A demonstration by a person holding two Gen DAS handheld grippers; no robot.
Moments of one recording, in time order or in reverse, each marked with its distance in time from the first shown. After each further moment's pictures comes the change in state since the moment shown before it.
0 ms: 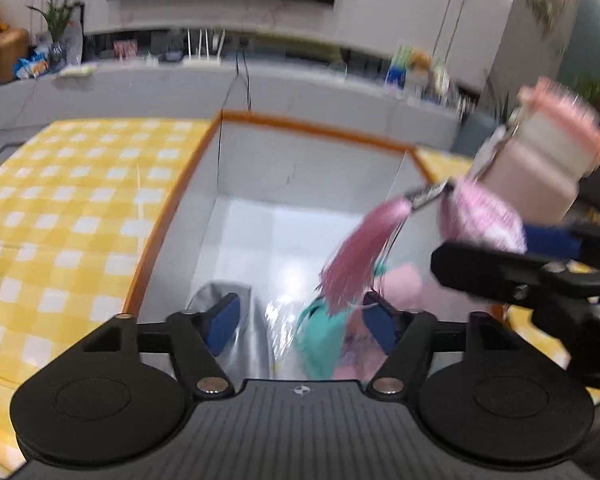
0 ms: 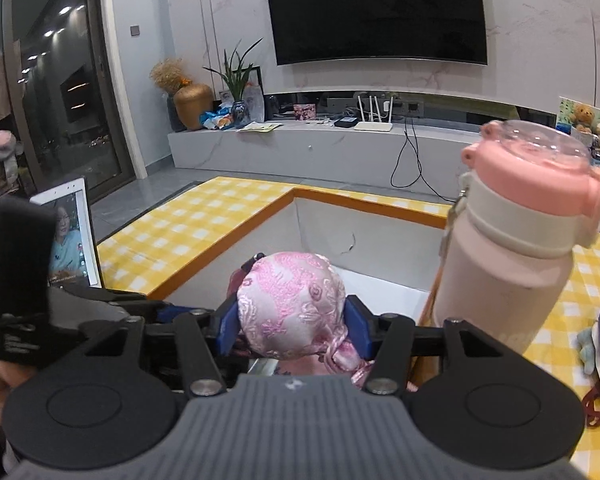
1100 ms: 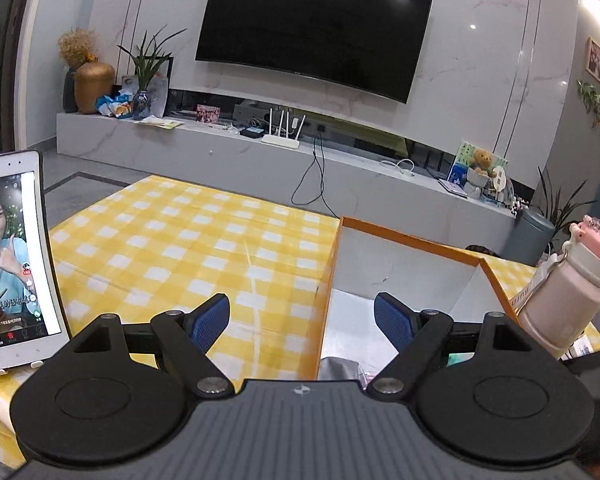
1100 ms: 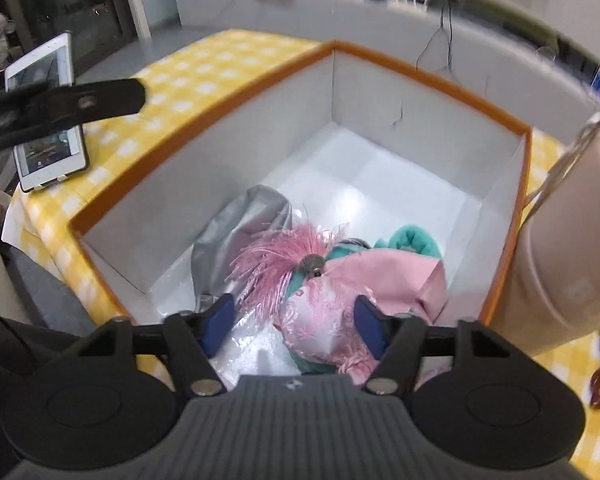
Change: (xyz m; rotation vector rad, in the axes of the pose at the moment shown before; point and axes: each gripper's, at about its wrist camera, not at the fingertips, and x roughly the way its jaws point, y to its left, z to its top) left arm -0.068 0.069 0.002 -0.159 -0.298 0.149; right arm 0.083 0.029 -0.011 -0.110 0.474 -0.007
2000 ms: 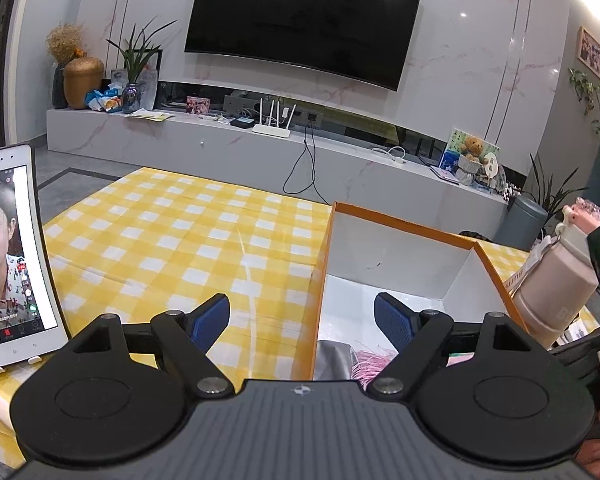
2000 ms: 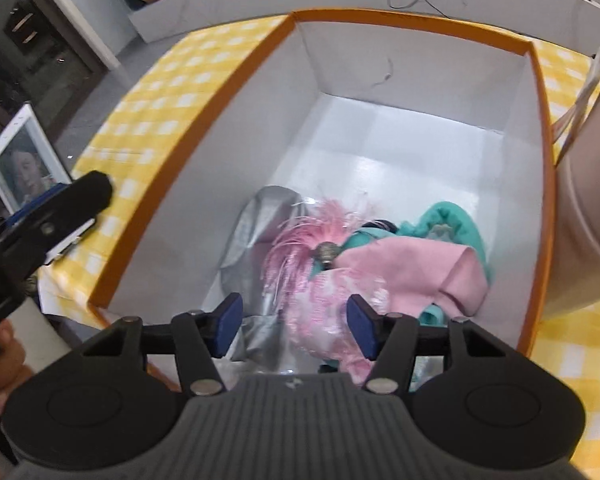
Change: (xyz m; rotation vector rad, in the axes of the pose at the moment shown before) left arm 0.001 0.004 -0.003 0.017 0.035 -0.026; right arm 0.011 -0.016 0.015 0.289 0.056 0.122
